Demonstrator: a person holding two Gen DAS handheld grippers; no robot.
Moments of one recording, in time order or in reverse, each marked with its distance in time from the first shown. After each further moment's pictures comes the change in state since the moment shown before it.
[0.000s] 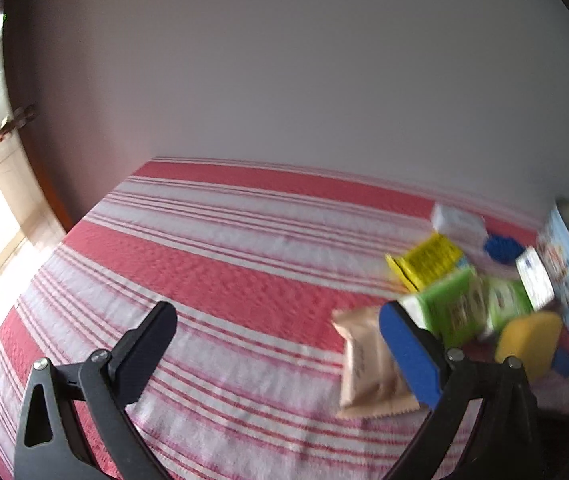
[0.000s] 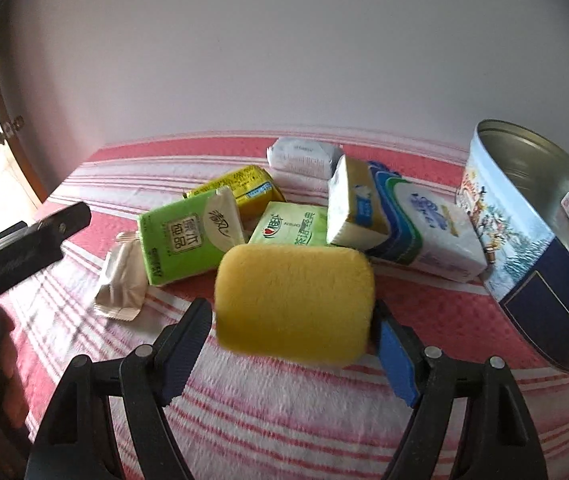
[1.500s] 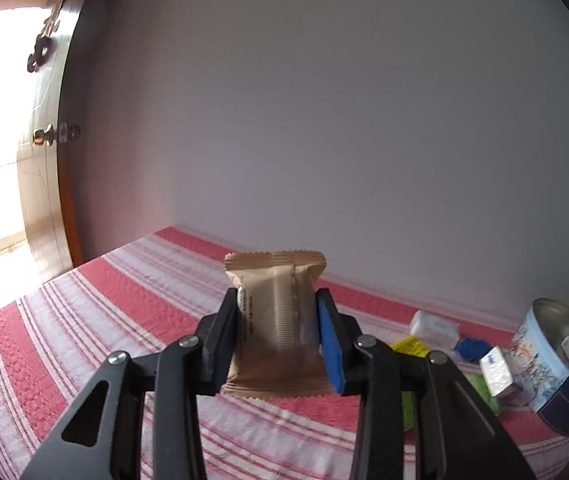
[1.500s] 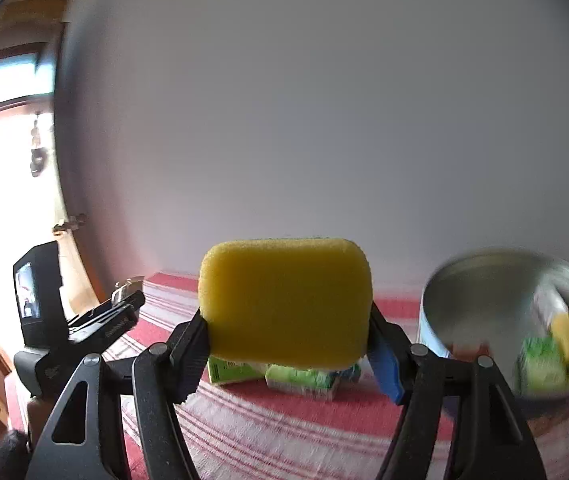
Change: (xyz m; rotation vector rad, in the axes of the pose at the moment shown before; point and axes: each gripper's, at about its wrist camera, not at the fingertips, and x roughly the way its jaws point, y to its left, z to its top) left arm -0.041 0.009 -0.004 -0.213 -0.387 -0.019; right arm -0.111 -0.042 0.004 -0.032 -0.535 0.167
